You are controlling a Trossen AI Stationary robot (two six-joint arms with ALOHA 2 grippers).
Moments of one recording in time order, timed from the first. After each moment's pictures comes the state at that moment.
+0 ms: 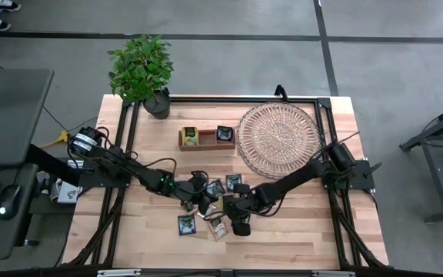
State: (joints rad) left arm -0.37 1.67 0.68 0.50 -0.25 -1.10; right arm 0.38 2.05 1.27 -0.31 0.06 0.45
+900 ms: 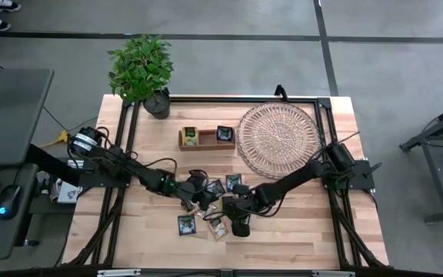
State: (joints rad) left arm -0.37 1.67 0.68 0.45 -0.30 -1.20; right arm 0.39 2.06 1.26 -0.28 0.05 0.45
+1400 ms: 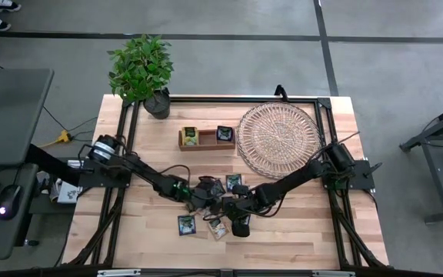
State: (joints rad) left arm -0.36 1.88 0.83 0.45 -0.26 -1.26; right arm 0.39 2.06 1.26 -0.27 0.05 0.45
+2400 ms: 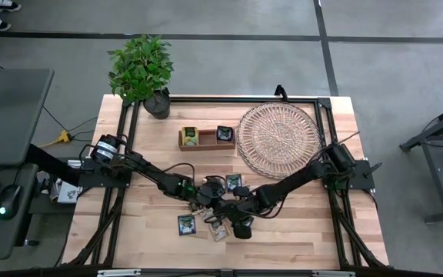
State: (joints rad) left arm -0.33 1.90 0.90 0.42 -0.17 -1.11; right arm 0.39 2.03 1.26 -0.28 0.03 0.45
